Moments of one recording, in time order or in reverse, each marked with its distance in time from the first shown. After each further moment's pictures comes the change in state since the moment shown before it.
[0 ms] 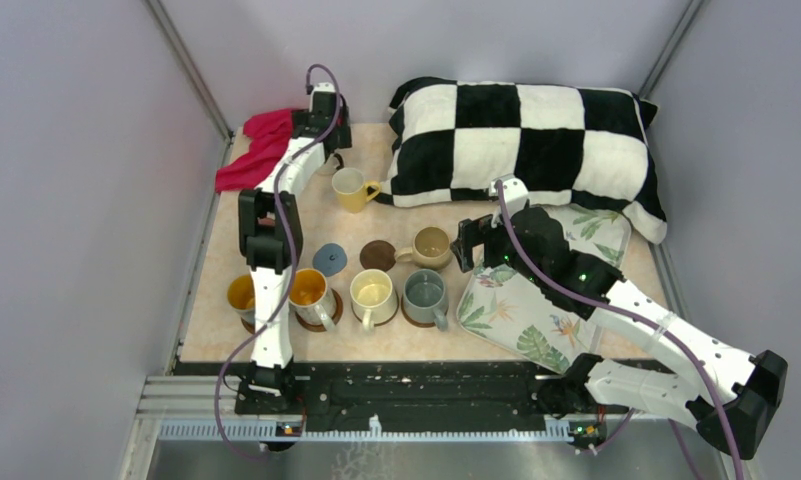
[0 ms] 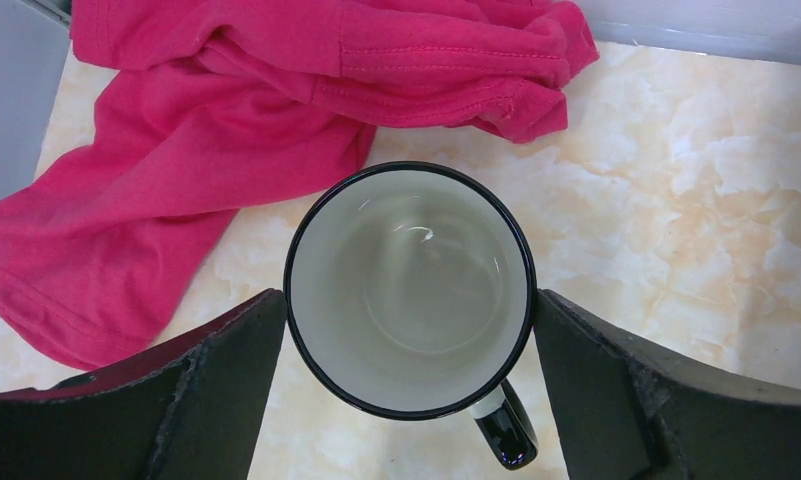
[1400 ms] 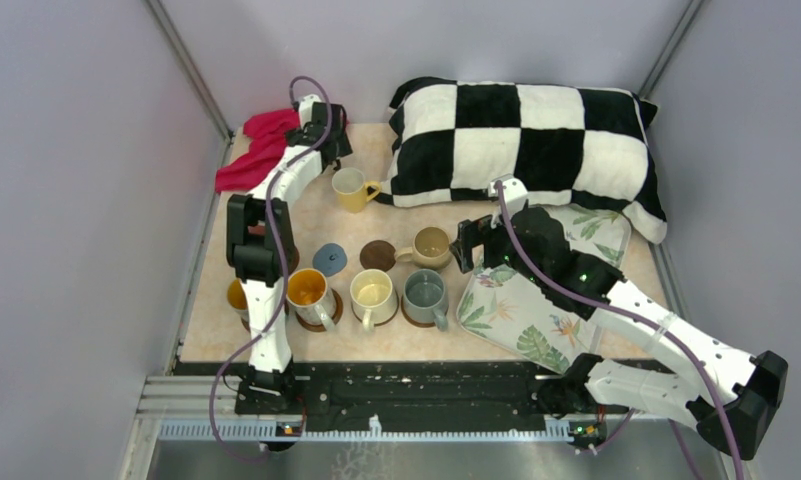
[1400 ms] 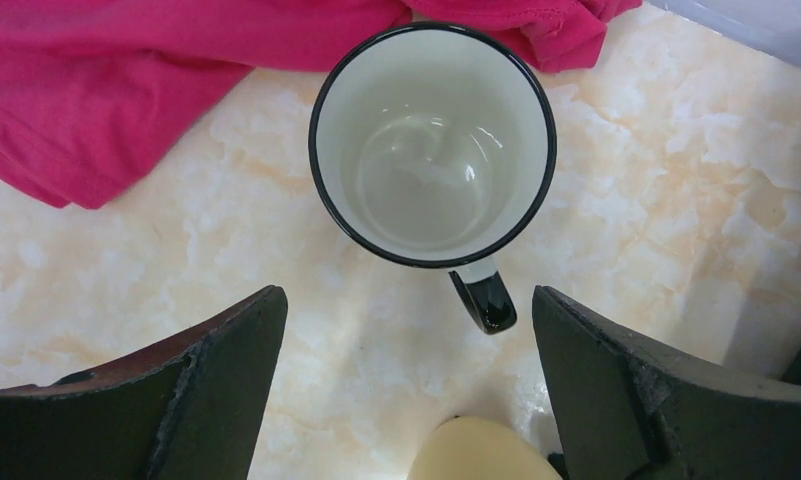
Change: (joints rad) left arm -0.018 -0.178 -0.237 -0.012 -0.058 -0.288; right arm 0.000 -0.002 0.000 0.003 -0.018 -0.007
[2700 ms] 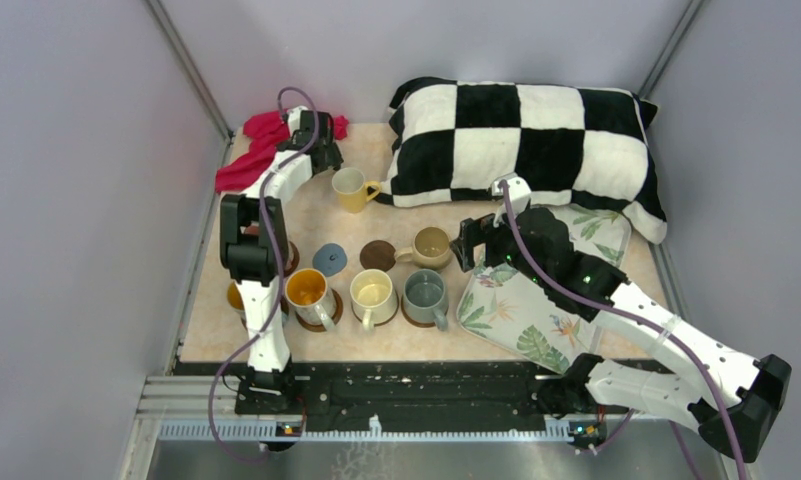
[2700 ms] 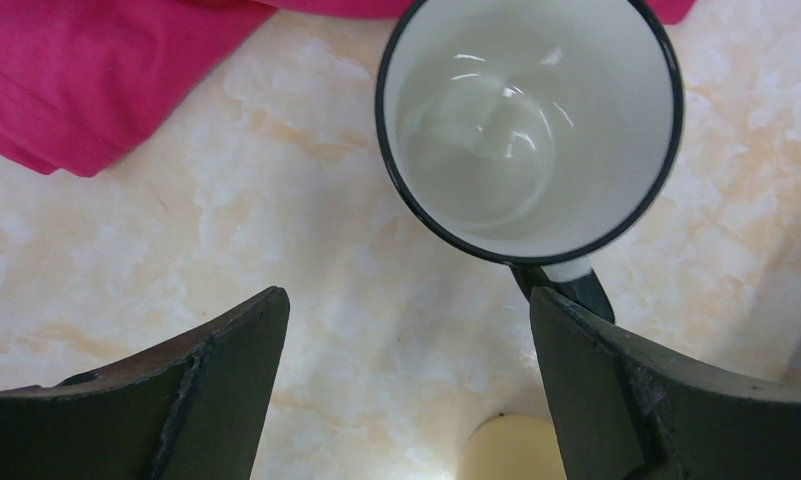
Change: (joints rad) left arm 0.055 -0.002 -0.071 -0.018 0.070 -0.045; right arm 0.000 -0.019 0.000 0.017 -0.001 0.000
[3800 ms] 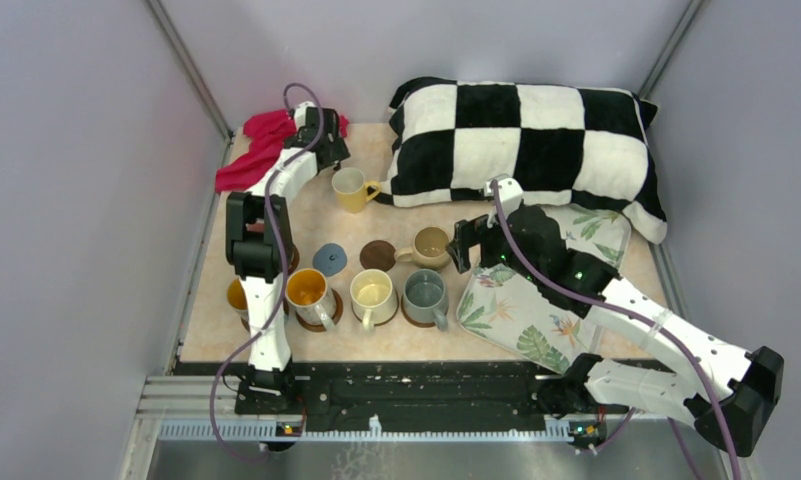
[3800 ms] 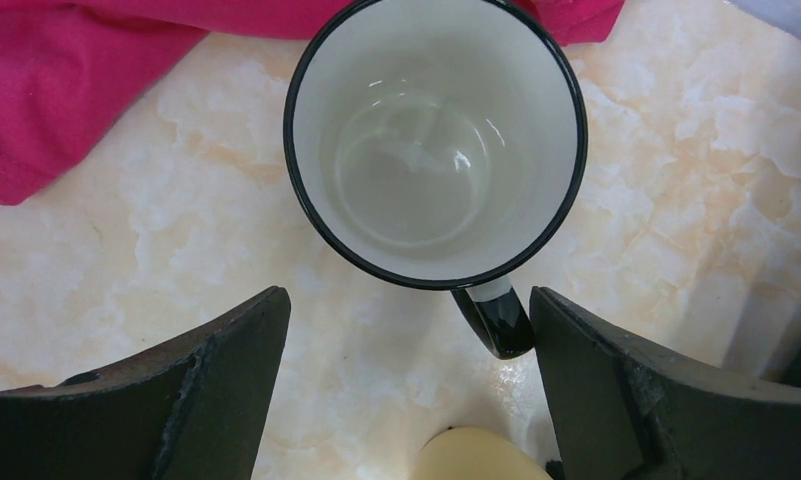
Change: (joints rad) left arm -0.016 0.040 0.061 0.021 0.049 -0.017; right arm 0.000 0.039 0.000 0.005 -0.021 0.000
